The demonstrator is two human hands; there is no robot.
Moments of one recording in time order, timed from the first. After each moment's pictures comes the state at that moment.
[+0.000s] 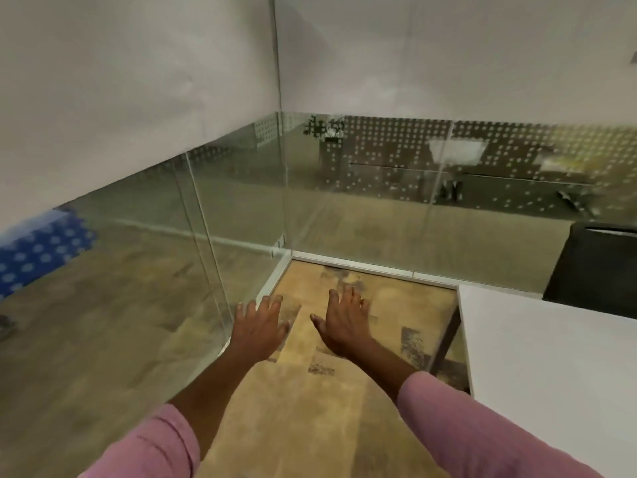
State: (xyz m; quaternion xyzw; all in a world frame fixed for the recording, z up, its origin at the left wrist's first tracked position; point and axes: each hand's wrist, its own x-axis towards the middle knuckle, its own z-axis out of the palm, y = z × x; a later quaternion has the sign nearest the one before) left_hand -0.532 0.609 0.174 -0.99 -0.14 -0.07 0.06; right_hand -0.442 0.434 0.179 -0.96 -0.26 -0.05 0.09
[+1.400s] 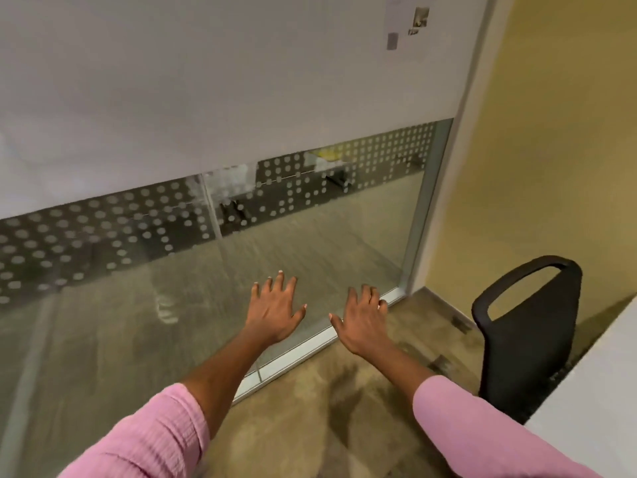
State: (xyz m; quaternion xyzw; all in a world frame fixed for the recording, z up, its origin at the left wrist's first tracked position) left_hand 0.531 0.314 0.200 -0.95 0.31 -0.04 -0.03; right_hand 0.433 0.138 0.166 -0.97 0.20 -0.11 0.07
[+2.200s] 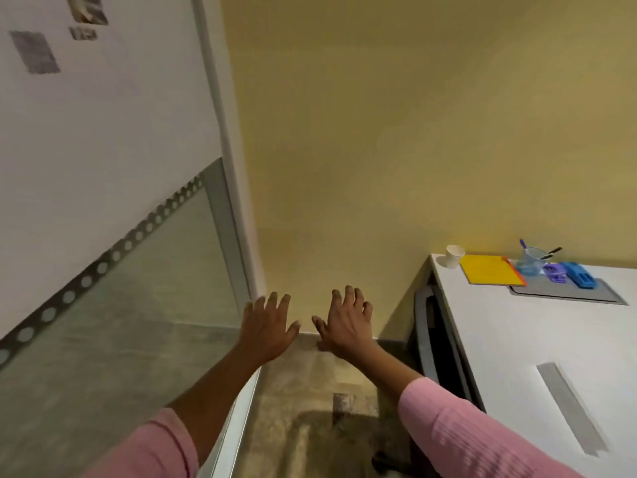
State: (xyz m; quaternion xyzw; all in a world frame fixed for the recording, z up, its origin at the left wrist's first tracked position) left_hand 0.785 -0.224 0.185 -0.73 0.68 -0.05 -0.02; right_hand 0.606 -0.270 0.179 -0.81 0.58 -0.12 0.05
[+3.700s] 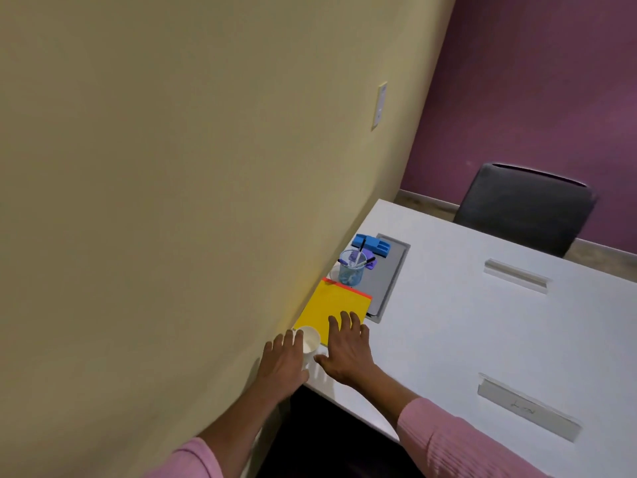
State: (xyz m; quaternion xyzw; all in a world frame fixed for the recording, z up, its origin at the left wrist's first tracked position) left_hand 0.402 -0.924 0.060 -0.19 0.98 0.06 0.09; right_hand 0.304 -0.794 0.097 -0.37 0.92 -0.04 0.09
